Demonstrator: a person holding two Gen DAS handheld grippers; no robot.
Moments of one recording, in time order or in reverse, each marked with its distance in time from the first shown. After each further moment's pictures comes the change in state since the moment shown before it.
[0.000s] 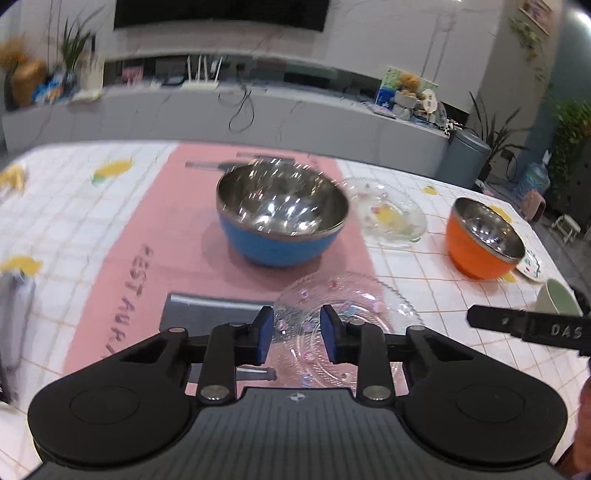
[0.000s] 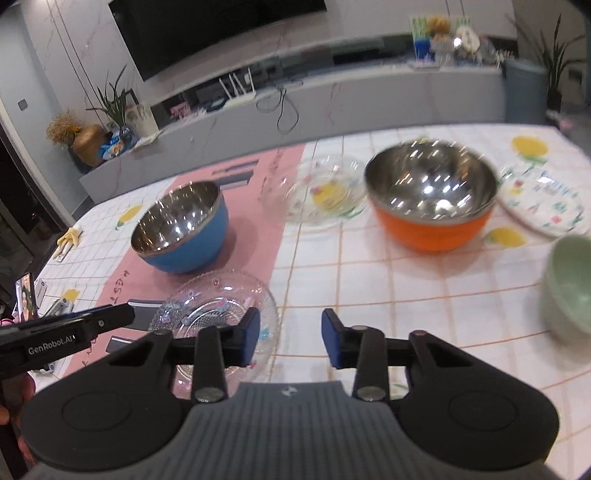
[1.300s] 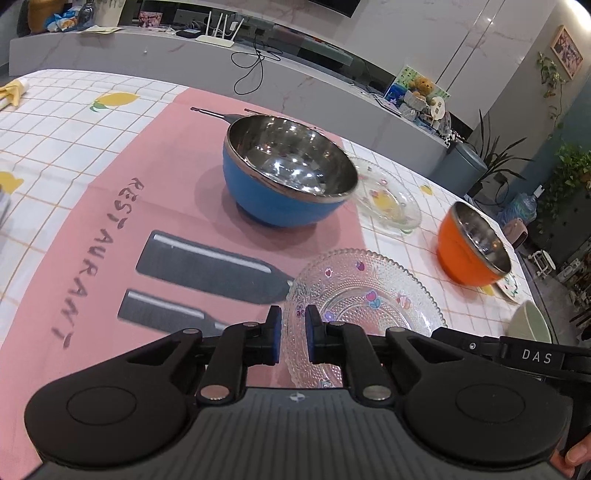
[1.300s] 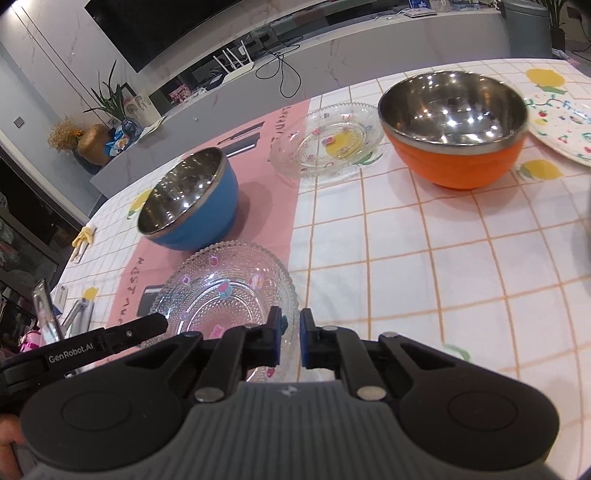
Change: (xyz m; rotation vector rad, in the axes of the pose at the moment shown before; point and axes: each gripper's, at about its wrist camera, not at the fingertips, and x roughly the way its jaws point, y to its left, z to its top) left arm -0.002 0.014 -0.015 -0.178 0.074 -0.089; right arm 0.024 -0.003 -0.017 0.120 0.095 0.084
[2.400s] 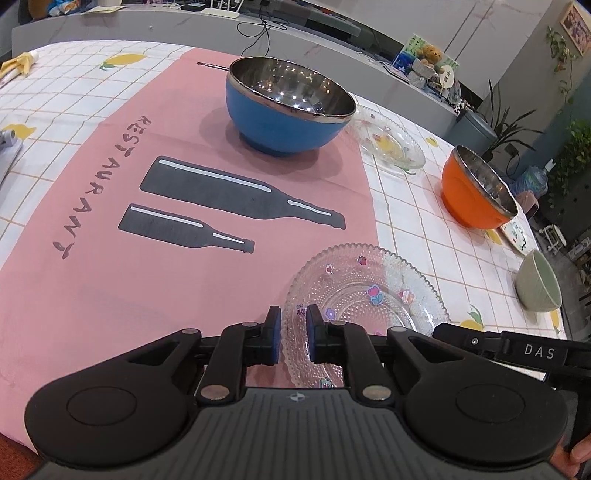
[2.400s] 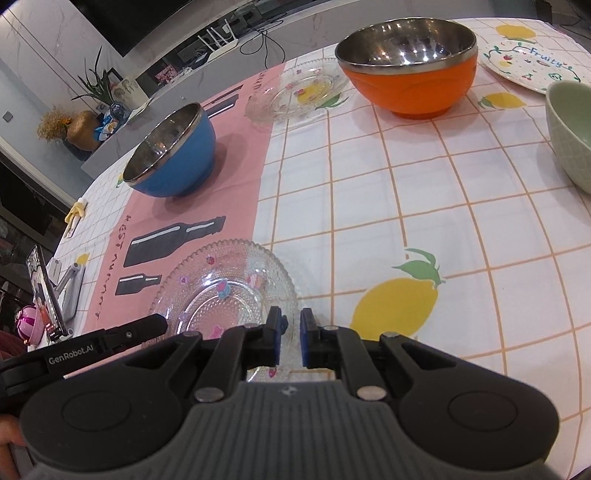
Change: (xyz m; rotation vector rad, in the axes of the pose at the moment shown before) left arm 0.006 -0.011 -0.043 0.014 0.094 0.047; right arm -0.002 -0.019 -0.045 0.036 0.083 -0.018
